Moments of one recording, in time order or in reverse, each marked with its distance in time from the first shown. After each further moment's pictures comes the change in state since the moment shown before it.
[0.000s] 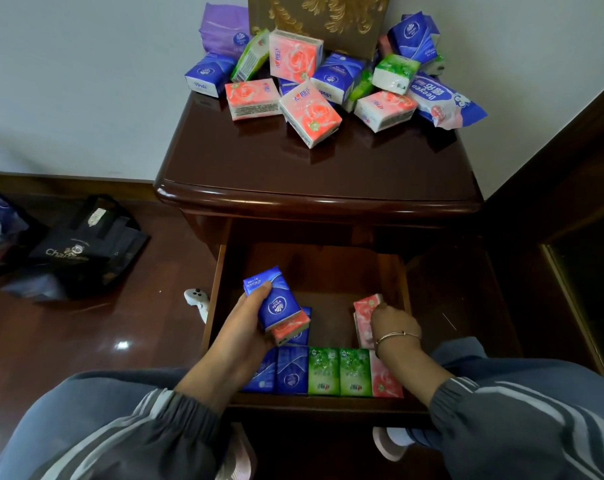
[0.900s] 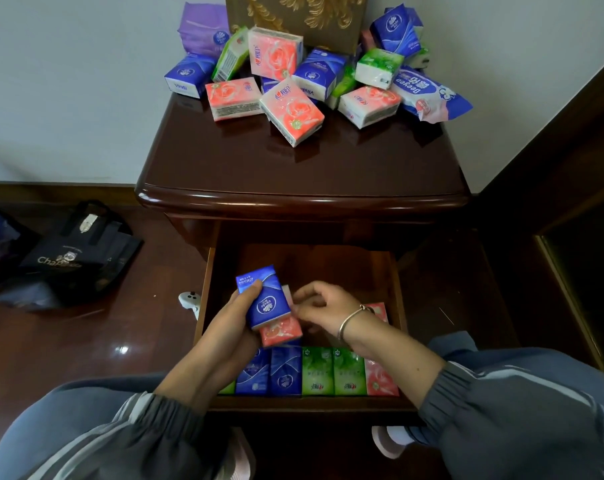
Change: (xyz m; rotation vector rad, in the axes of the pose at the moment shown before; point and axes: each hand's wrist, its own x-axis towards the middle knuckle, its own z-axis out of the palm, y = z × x) left_hand 0.006 0.004 0.001 0.017 -0.095 0.001; right_hand -0.033 -0.049 -0.070 1.301 -0.434 -0.282
